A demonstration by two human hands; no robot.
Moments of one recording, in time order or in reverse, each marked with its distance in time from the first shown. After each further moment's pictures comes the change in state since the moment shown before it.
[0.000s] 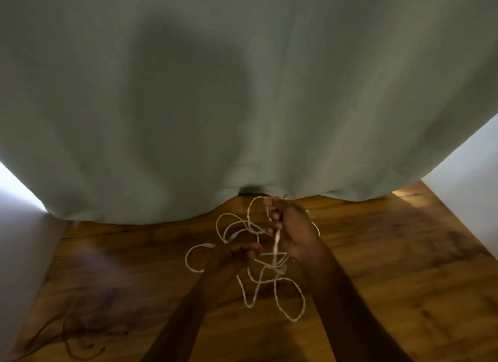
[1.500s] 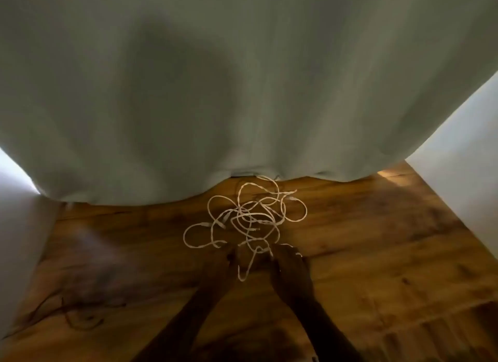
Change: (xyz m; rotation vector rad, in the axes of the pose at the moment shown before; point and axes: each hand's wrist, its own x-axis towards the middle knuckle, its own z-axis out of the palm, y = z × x) left_hand -0.019 -0.082 0.004 0.926 0.148 -0.036; right_hand -0.039 0.168 -0.100 -1.438 0.261 -0.534
